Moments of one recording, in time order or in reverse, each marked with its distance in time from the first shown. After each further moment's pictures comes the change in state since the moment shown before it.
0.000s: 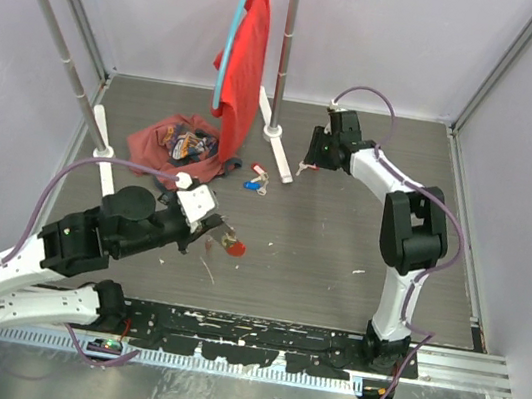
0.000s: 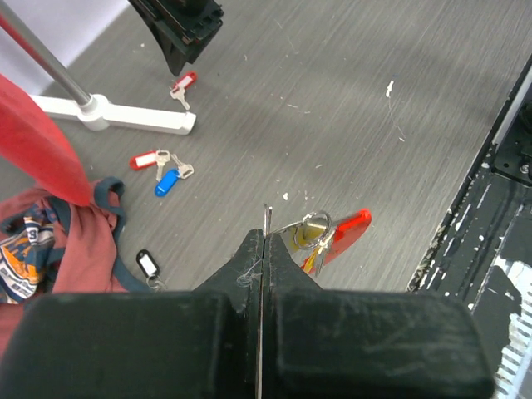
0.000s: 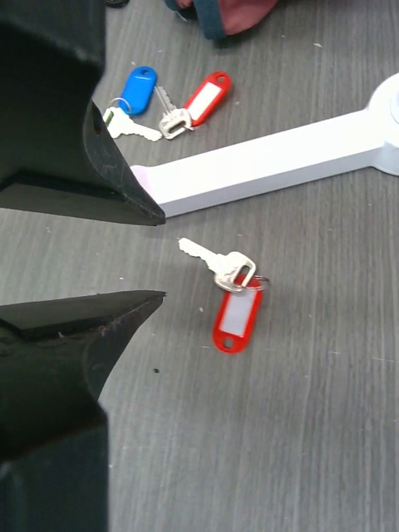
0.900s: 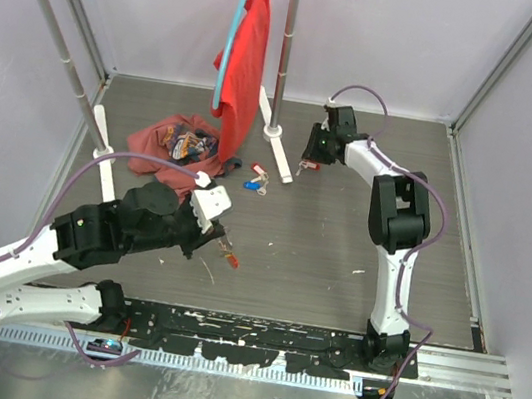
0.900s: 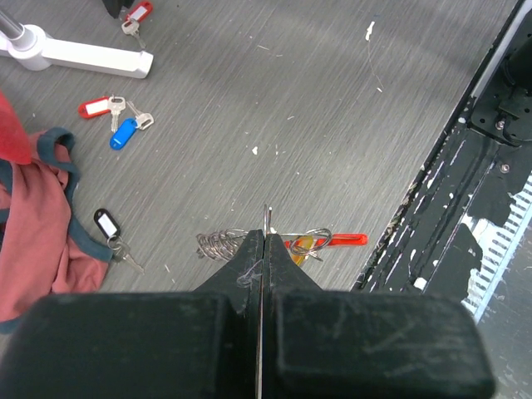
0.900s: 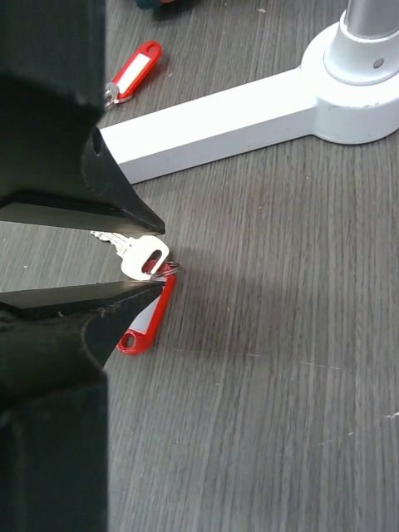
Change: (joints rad) left arm 0.000 0.124 0.096 -0.165 0.047 -0.106; right arm -0.040 0.249 0.222 0.001 -0.077 0.003
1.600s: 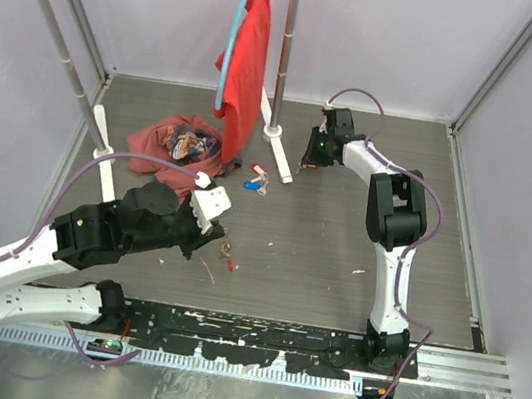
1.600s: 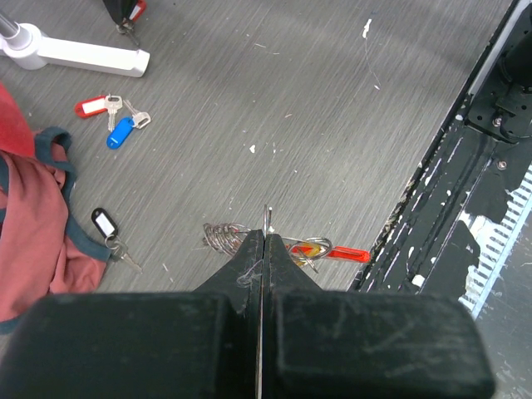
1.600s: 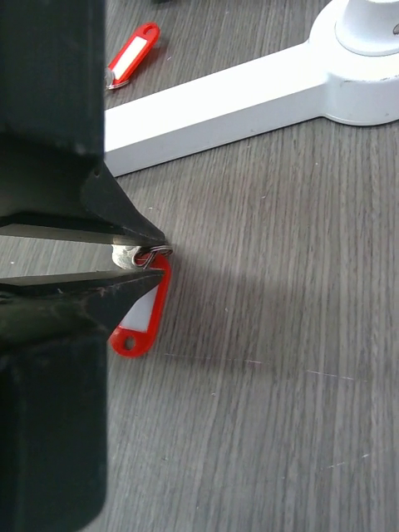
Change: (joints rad) left arm 0.000 -0.003 0.000 -0.008 0.008 0.000; right arm 0.000 0.046 0.025 -0.021 -0.016 -0.004
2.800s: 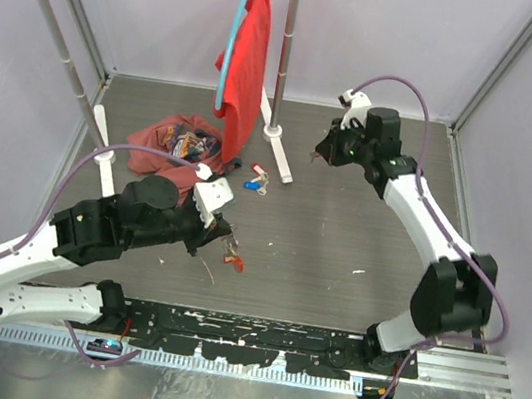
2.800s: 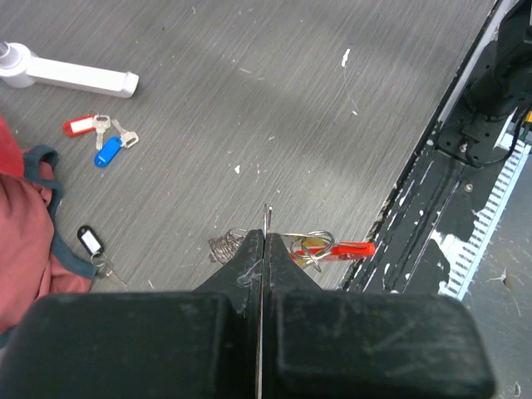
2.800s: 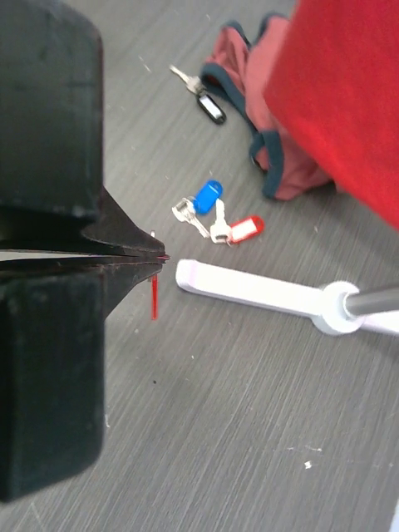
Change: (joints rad) left arm 0.000 0.026 0.051 0.008 0.025 -0.041; right arm -0.004 -0.663 -0.402 0.085 -0.186 -0.264
